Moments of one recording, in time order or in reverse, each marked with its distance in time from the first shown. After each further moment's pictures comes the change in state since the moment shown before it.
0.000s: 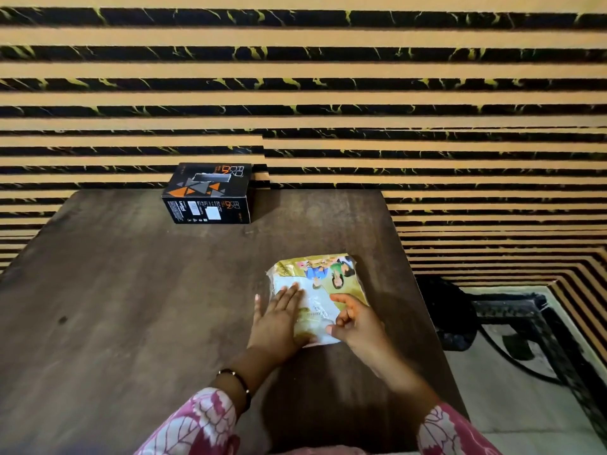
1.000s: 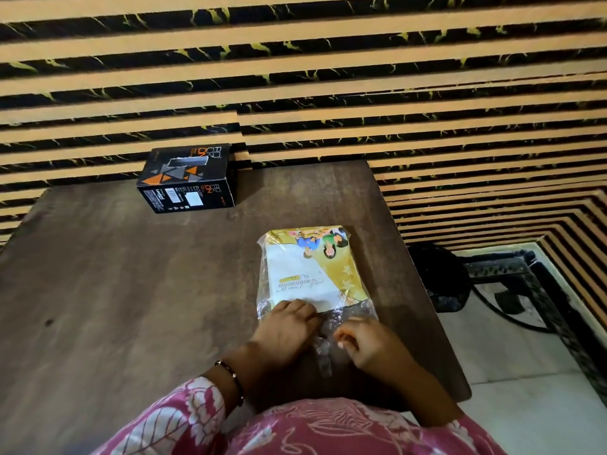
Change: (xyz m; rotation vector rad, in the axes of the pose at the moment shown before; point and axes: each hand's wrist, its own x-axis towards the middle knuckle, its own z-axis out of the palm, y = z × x) left_hand -0.018 0.012 0.007 0.378 0.048 0.600; right_hand -0.037 0.045 -0.009 -0.619 -0.140 -0.239
